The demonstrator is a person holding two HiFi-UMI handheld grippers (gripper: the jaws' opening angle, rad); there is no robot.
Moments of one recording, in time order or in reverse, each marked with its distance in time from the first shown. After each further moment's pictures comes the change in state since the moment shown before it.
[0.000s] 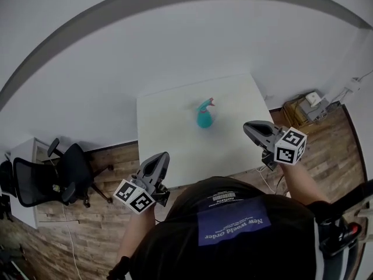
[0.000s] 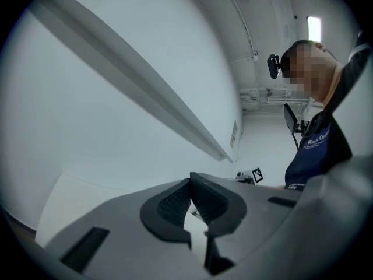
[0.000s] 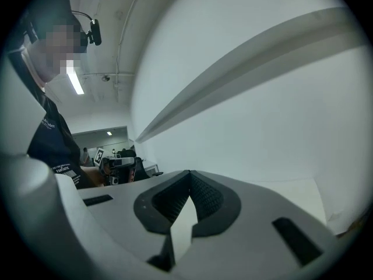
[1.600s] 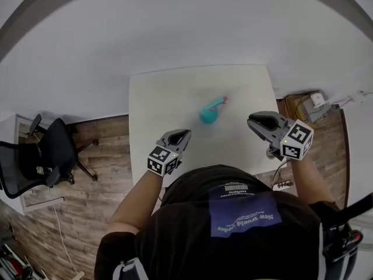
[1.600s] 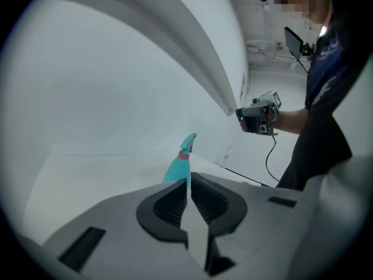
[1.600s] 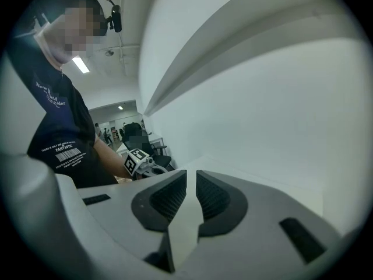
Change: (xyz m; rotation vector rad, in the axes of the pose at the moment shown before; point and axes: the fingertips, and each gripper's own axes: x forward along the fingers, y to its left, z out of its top) left arm 0.118 0.162 -0.174 0.123 0.410 0.021; right arm 0.096 -0.069 -0.027 -0.112 0.273 0.111
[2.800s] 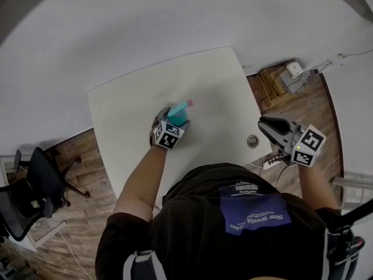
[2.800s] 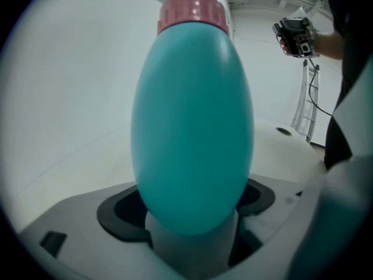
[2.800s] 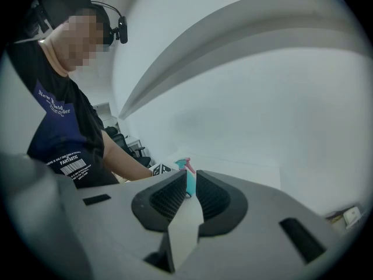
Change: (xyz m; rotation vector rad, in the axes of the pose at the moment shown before) left arm 0.196 0.038 -0.099 0.287 0.410 0.020; right arm -0.119 -0.046 -0.039 0.121 0.013 -0.238
